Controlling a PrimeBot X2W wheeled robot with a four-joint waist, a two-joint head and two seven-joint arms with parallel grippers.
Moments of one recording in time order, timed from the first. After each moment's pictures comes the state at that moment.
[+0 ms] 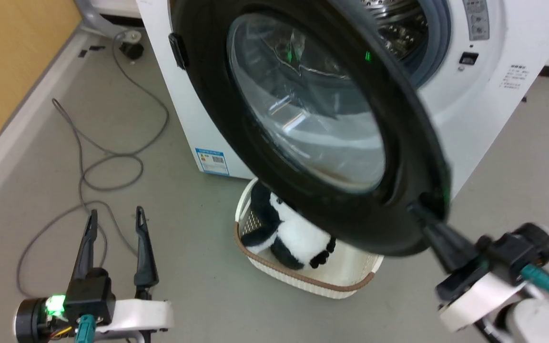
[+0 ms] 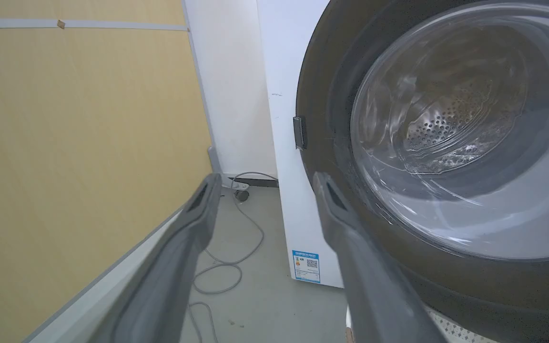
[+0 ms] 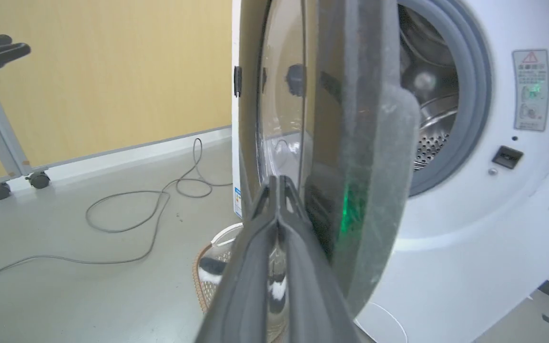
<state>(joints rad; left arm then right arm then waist) 0.00 0.12 -0.06 -0.05 -0.04 0.21 -0.26 -0.23 -0.40 0.38 0.13 0.27 0.13 -0.26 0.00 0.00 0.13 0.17</state>
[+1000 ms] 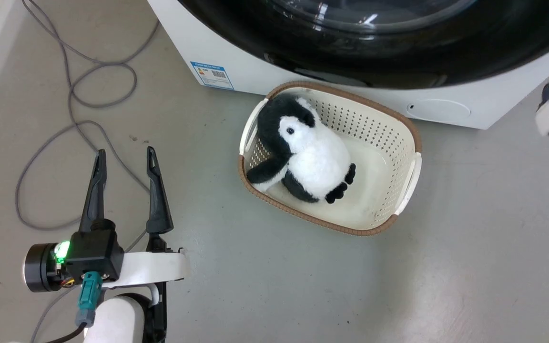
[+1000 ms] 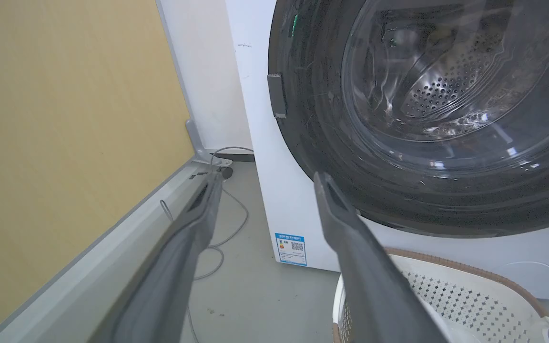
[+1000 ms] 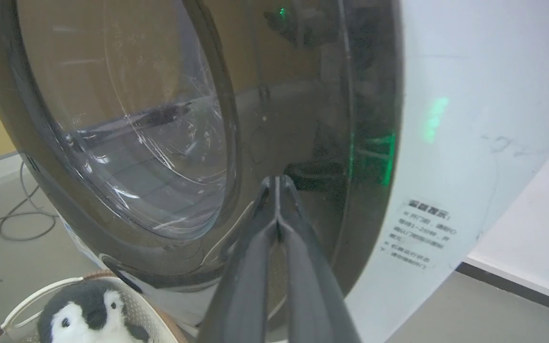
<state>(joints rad) -0.18 0.07 -0.07 -0.07 -0.04 0.19 -0.26 -0.88 -0.41 0.13 0.62 0.18 0.13 -0.26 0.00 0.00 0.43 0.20</state>
